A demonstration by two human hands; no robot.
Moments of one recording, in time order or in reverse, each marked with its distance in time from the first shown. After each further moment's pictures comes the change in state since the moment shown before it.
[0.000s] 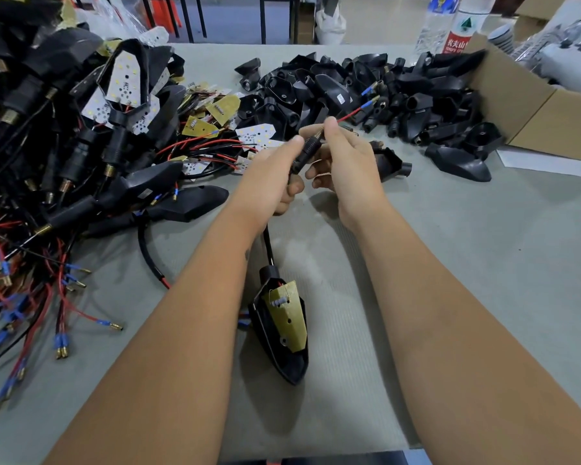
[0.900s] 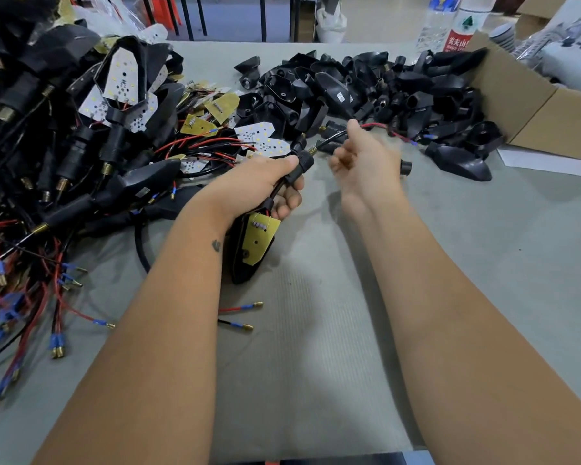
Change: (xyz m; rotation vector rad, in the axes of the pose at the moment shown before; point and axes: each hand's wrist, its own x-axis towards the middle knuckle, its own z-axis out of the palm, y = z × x) left_hand -0.003 0.007 -0.025 0.205 -0.263 -0.084; right_hand 0.013 -0.001 -0.008 0.557 0.259 0.173
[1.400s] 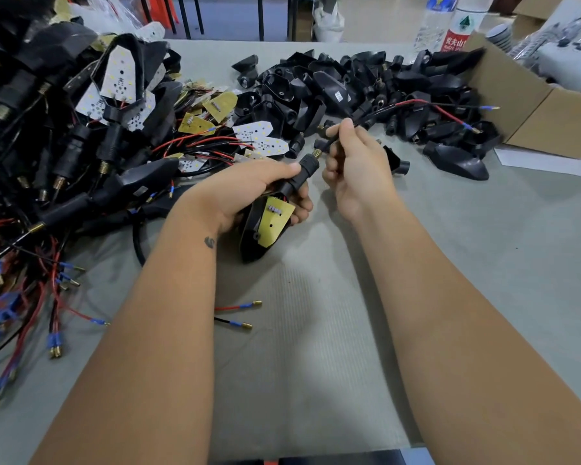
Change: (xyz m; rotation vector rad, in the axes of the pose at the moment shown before) left_hand -0.011 0.002 0.004 -0.207 -0.077 -0.052; right_hand -0.005 0.003 -0.004 -0.251 -0.139 -0.032
